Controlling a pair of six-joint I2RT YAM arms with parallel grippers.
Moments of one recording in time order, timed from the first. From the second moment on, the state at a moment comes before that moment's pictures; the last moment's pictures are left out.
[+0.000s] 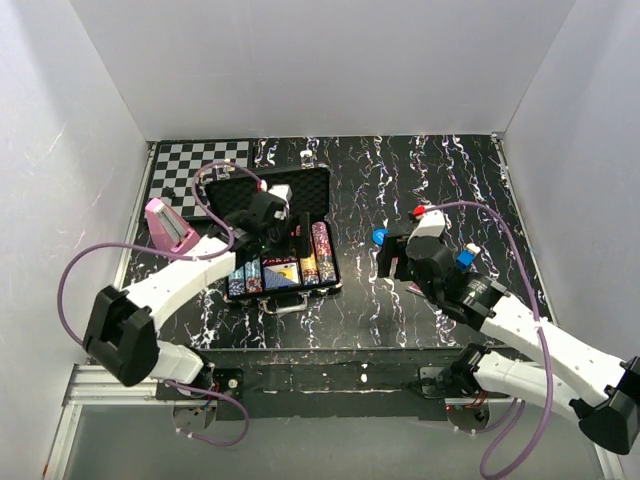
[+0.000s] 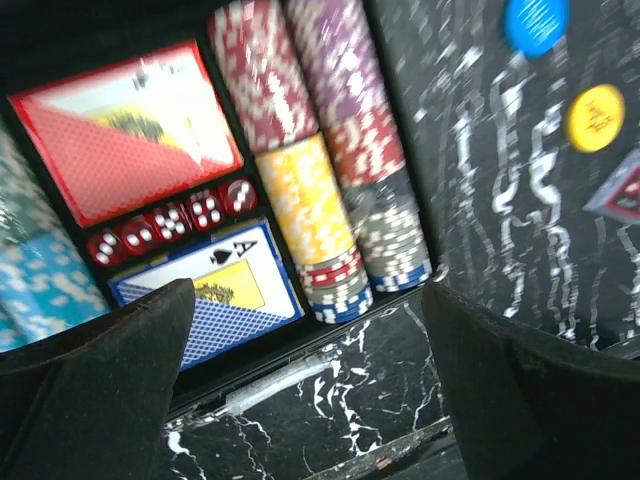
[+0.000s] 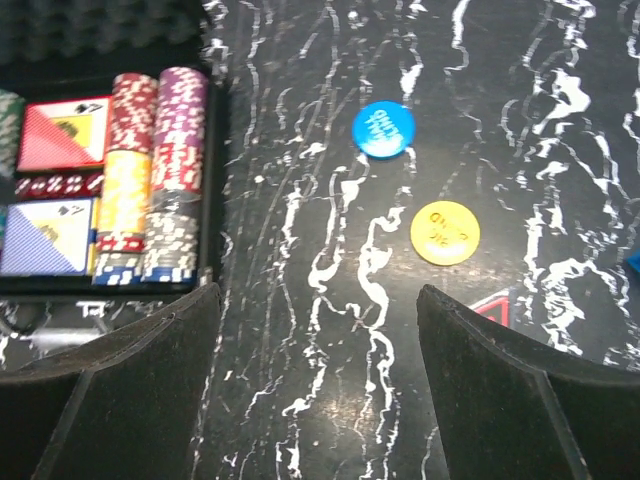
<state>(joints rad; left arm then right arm) -0.62 1.41 0.99 -0.45 -0.03 -0.51 0.88 0.85 0.71 -0.41 0.48 0.50</state>
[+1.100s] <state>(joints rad) -0.38 0.97 0.92 -0.49 -0.27 -0.20 0.44 1.45 0.84 -0.49 0.16 0.47</state>
